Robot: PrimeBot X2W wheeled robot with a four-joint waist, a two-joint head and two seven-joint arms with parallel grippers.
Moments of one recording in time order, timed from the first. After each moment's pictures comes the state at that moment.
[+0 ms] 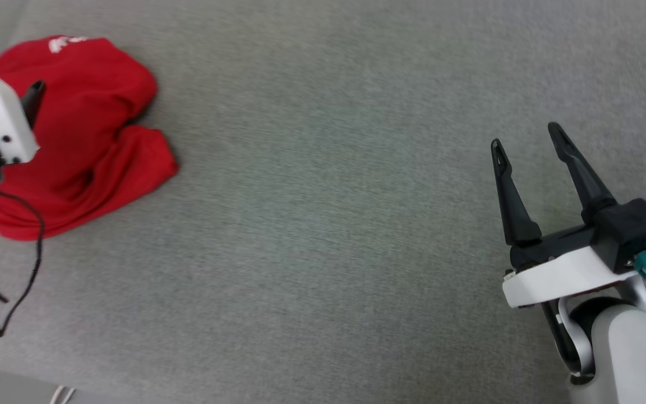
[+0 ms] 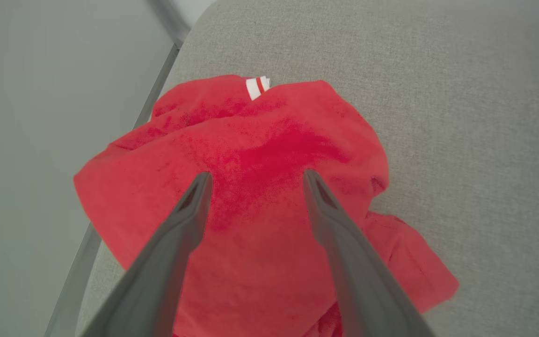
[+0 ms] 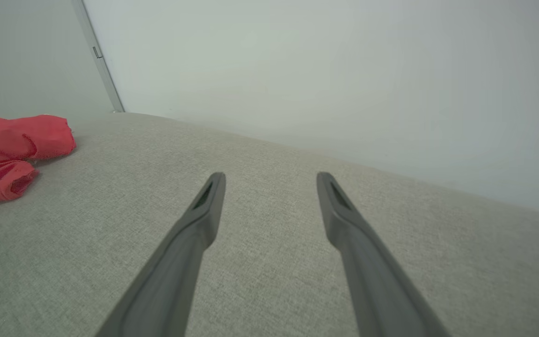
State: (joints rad) left arm -0.91 0.53 -0.10 0.67 -0.51 -0.13 0.53; right arm -0.25 -0.05 0.09 -0.14 -0.04 0.13 -0.01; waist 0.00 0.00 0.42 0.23
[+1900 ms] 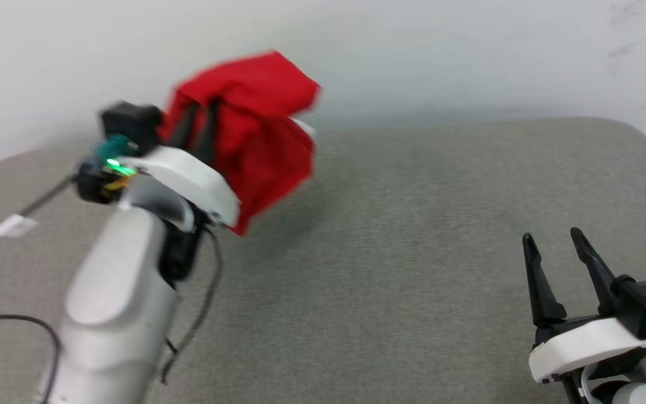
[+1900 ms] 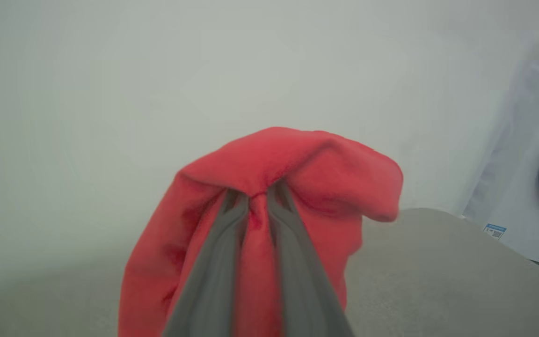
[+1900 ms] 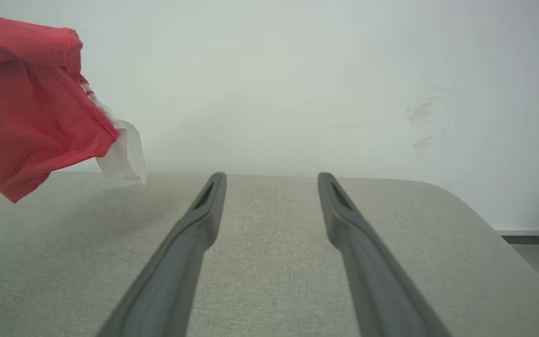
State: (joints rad) left arm -0.71 0.26 -0.34 0.50 -0.52 -0.06 -0.09; right arm -0.01 -0.05 -0.02 -0.08 0.09 0.13 -0.03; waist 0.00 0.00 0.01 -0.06
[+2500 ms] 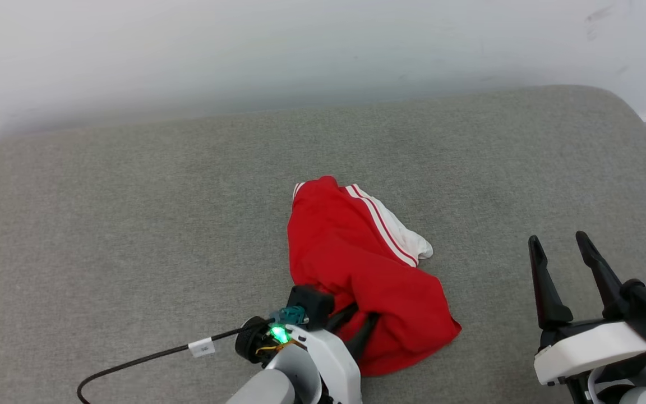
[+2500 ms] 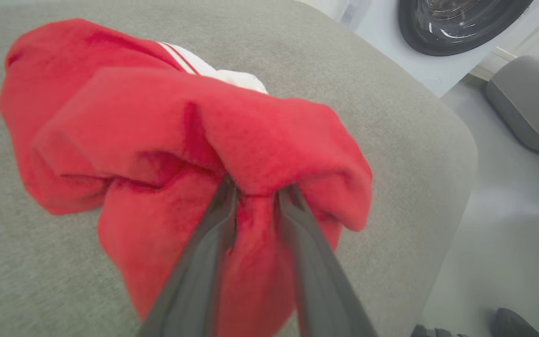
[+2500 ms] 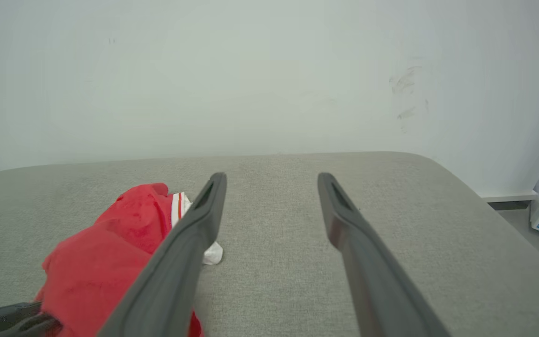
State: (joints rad) left arm -0.36 0.08 -0.69 0.51 -0.54 -0.12 -0.01; right arm 0.00 -0.05 -0.03 -0.09 0.12 0.13 -0.03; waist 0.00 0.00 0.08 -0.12
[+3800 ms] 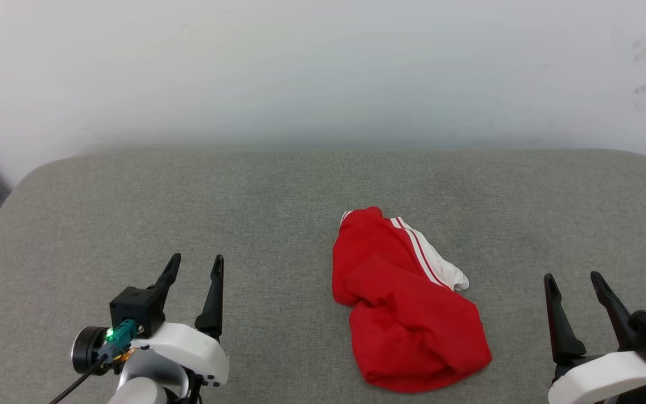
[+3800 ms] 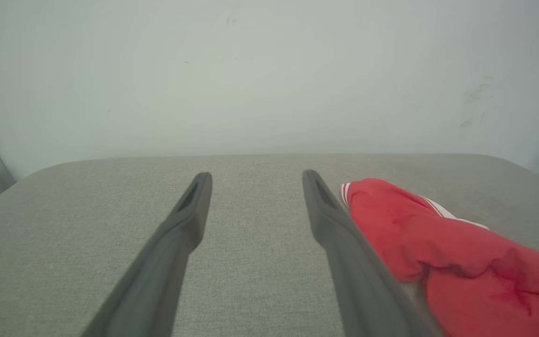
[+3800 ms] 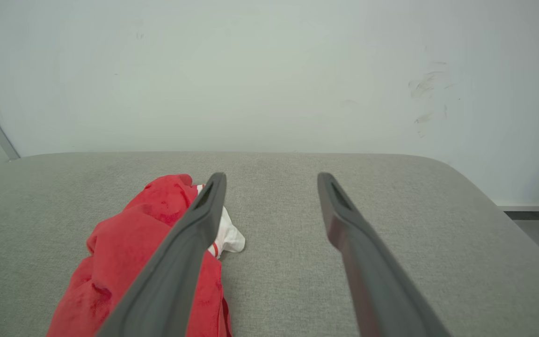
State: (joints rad) left arm -0.17 0.34 -0.41 0.20 -0.52 0.17 -0.20; right arm 0.10 -0.05 -0.08 -0.10 0.10 0.13 0.02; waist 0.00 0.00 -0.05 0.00
